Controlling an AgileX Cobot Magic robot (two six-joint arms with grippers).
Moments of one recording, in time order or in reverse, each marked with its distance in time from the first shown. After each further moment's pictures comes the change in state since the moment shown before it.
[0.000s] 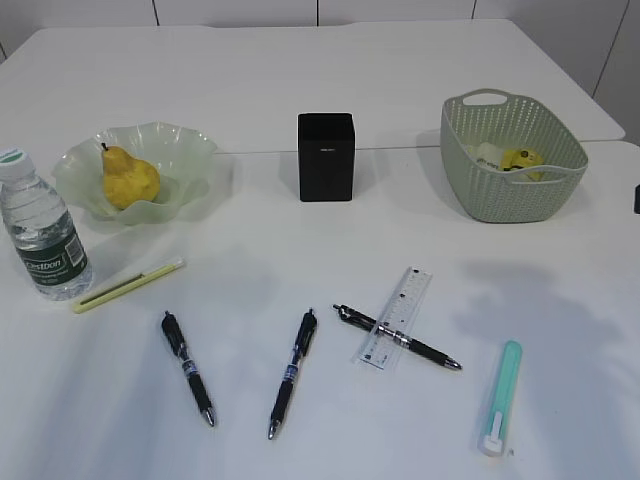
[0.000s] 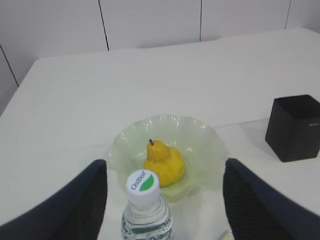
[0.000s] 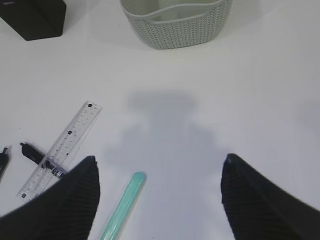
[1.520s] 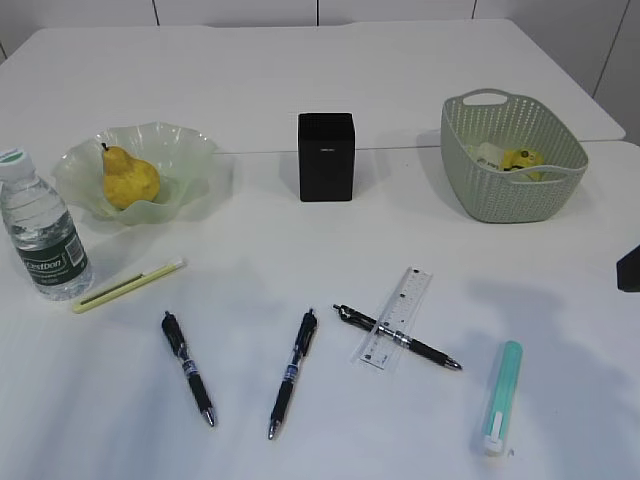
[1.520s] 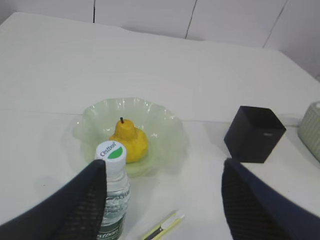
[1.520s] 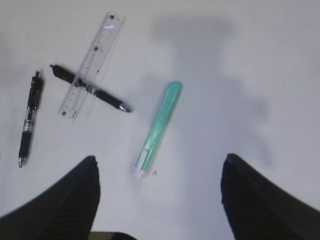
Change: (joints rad) left arm 0.000 -0.102 0.000 -0.181 0.155 -0.073; right arm 0.000 0.000 0.000 0.081 0.286 0.066
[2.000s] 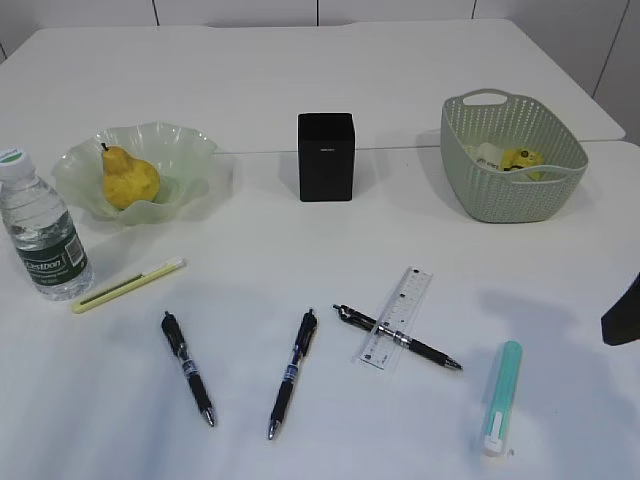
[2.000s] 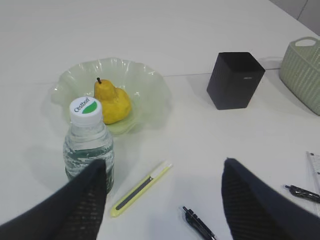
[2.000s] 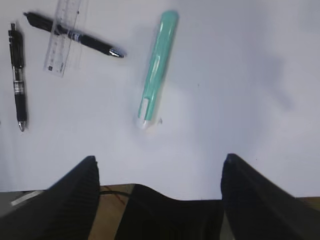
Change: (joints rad) left arm 0.000 -0.074 0.004 0.106 0.232 0.003; right arm 0.000 0.089 -0.002 0.014 0.152 0.106
